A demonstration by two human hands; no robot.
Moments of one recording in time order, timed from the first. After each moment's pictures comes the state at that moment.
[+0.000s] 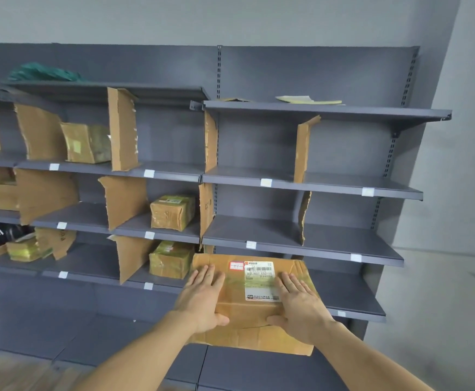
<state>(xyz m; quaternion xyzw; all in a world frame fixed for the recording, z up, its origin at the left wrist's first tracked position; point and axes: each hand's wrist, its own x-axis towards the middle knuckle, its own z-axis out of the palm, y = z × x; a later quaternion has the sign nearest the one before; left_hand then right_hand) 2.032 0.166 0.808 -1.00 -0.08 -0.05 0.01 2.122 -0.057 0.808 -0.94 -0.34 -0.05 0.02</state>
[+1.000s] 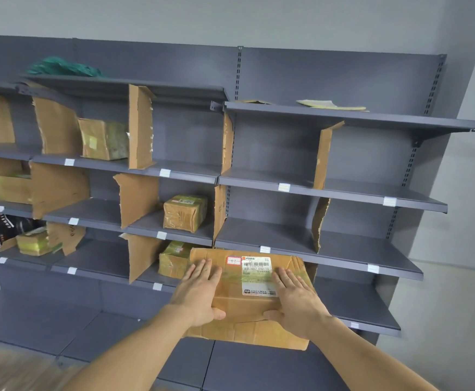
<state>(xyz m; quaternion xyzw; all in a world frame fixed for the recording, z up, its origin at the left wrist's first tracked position) 2.024 0.232 0.818 -0.99 -0.10 -0.06 0.02 2.119 0.013 0.823 -0.93 -0.35 -0.05 0.01</state>
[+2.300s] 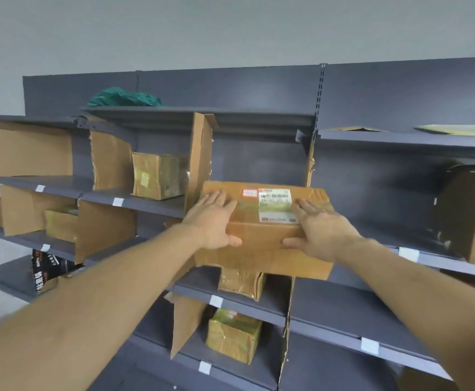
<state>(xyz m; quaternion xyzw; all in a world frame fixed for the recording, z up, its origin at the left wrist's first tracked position) 2.169 0.542 1.020 -0.97 -0.15 -0.18 0.09 2.291 0.327 1.029 -0.87 -0.43 -0.23 -0.03</state>
